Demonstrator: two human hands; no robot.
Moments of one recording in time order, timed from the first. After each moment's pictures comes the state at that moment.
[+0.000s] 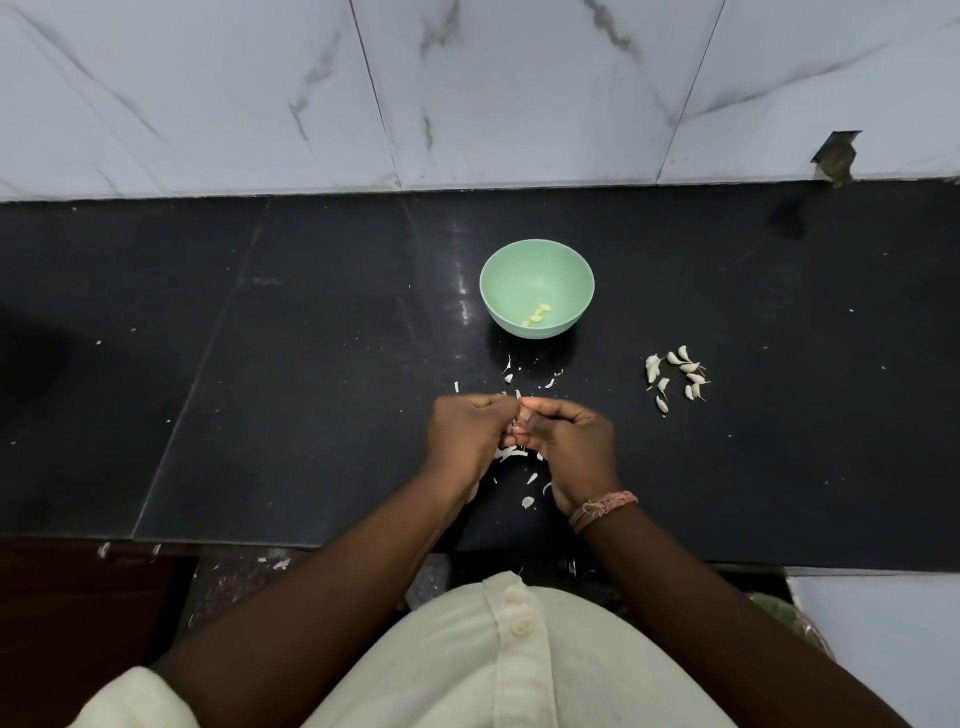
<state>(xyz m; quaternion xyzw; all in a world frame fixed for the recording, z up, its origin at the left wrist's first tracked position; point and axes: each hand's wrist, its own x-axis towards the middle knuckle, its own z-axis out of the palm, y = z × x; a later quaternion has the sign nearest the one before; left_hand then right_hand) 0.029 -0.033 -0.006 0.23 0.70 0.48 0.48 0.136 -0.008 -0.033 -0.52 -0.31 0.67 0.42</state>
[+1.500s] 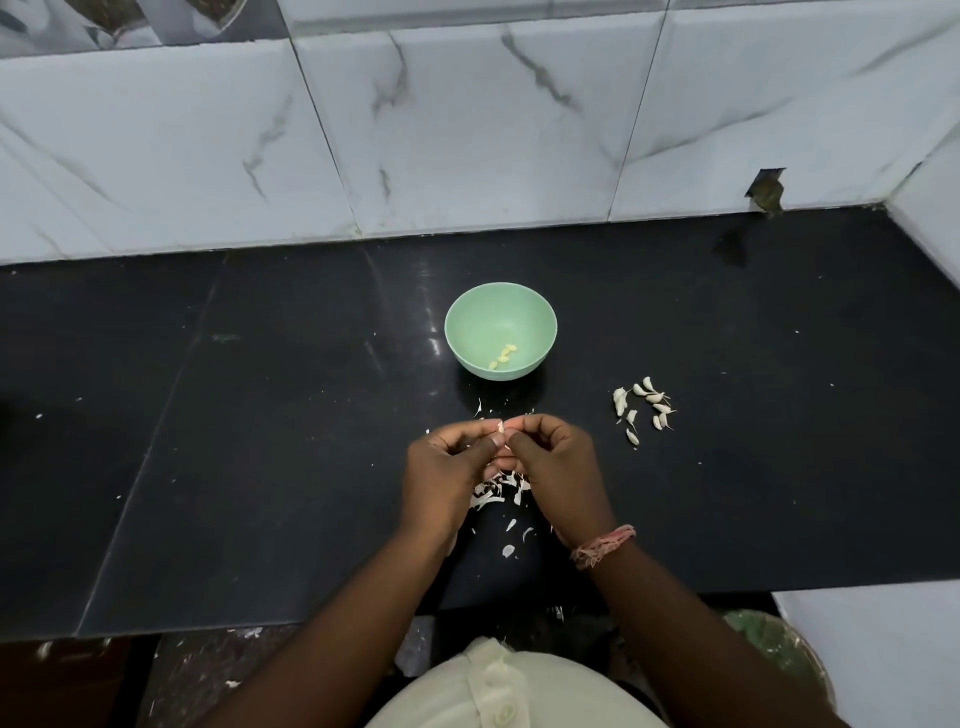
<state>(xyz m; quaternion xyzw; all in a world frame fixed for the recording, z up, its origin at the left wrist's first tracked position) 0.027 -0.026 -0.009 0.24 0.61 0.55 0.52 0.146 0.006 -0.010 -0.51 -0.42 0.63 0.41</state>
